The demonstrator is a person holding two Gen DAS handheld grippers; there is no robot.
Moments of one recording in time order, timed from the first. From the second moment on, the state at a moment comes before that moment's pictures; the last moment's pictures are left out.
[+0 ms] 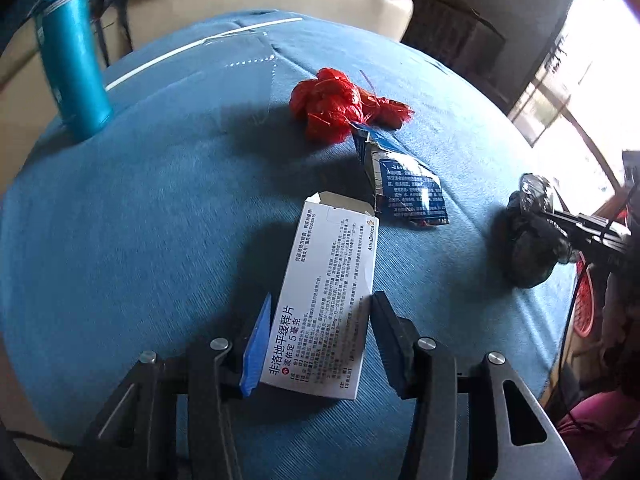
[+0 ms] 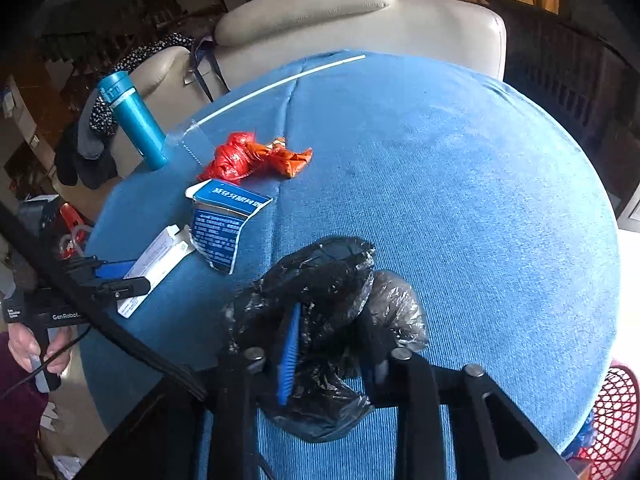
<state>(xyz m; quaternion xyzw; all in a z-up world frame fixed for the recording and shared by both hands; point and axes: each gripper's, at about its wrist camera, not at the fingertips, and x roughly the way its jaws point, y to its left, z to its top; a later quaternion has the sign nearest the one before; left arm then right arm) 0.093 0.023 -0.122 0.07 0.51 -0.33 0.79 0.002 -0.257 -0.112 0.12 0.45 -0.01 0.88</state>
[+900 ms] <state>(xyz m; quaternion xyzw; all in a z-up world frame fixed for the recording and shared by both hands) 0.024 -0.050 -0.067 0.09 0.43 -0.36 0.82 -0.064 -0.336 -0.110 0.29 0.45 -0.03 0.85</state>
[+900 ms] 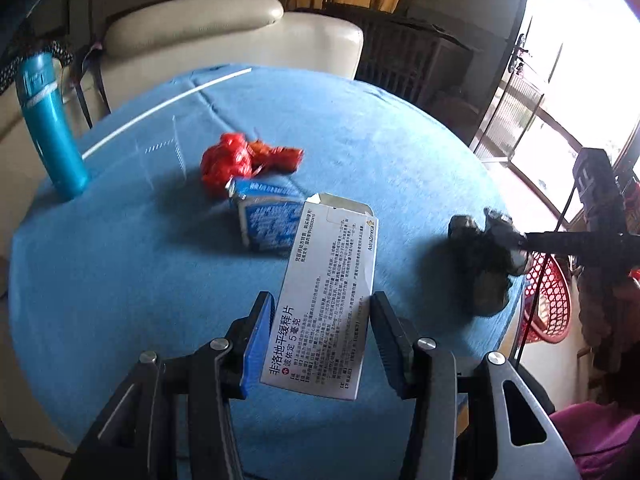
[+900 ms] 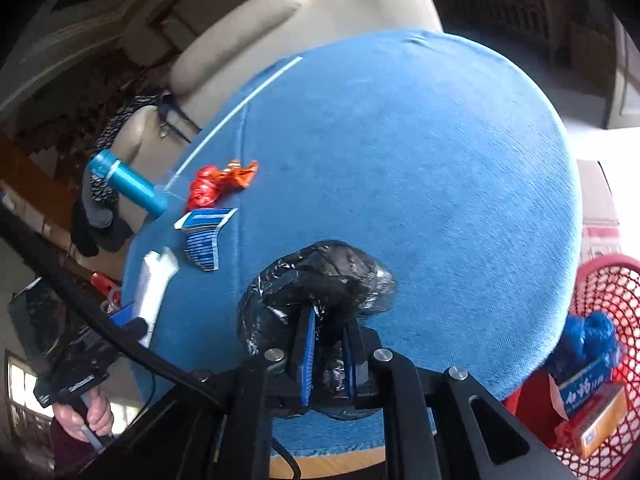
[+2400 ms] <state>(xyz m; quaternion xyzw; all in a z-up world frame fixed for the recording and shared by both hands) 0.004 -0.070 -0.046 0.09 0.40 -0.35 0.84 -0.033 -0.295 -0.129 0.26 0.47 -0.03 0.85</state>
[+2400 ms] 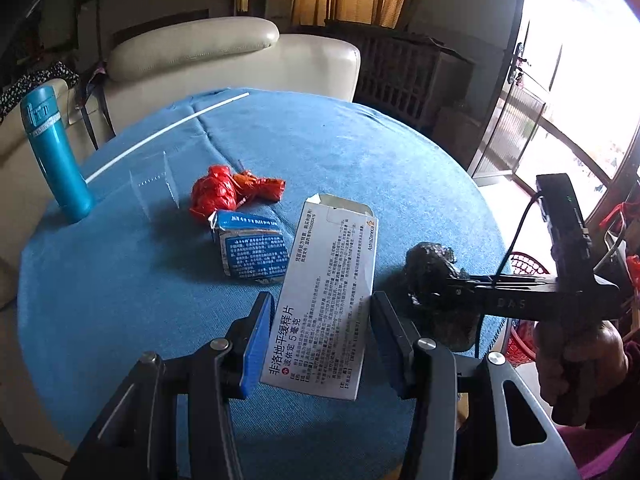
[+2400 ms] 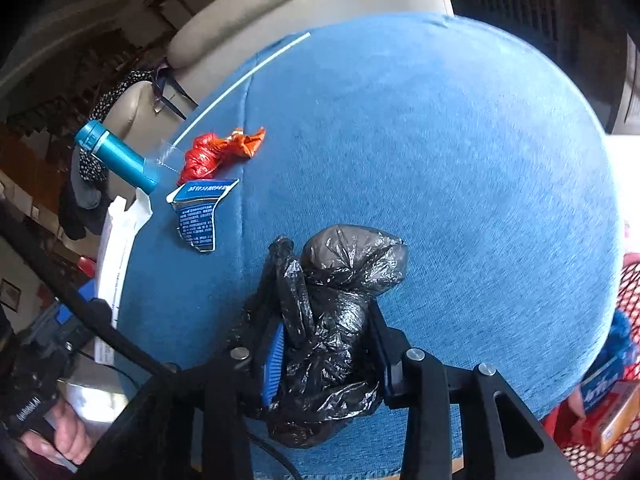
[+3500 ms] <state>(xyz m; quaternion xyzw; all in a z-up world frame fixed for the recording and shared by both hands) -0.055 -0.219 -0.020 0.25 0.31 -0.39 0.83 -0.168 -0.389 -0.072 0.29 0.31 -0.11 0.90</state>
